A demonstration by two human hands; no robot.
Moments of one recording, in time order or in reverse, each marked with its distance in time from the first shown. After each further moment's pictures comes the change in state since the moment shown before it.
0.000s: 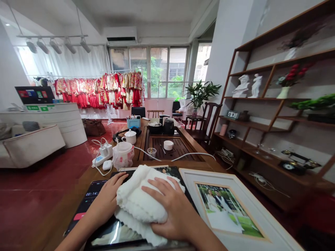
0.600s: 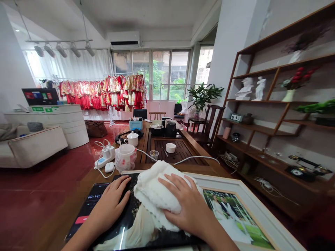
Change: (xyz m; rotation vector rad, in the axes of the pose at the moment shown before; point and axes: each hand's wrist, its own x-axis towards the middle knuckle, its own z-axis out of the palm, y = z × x) left_hand -0.001 -0.001 0.000 0.073 0.053 0.037; right_hand -0.005 0.025 -0.003 -0.162 0.136 0.130
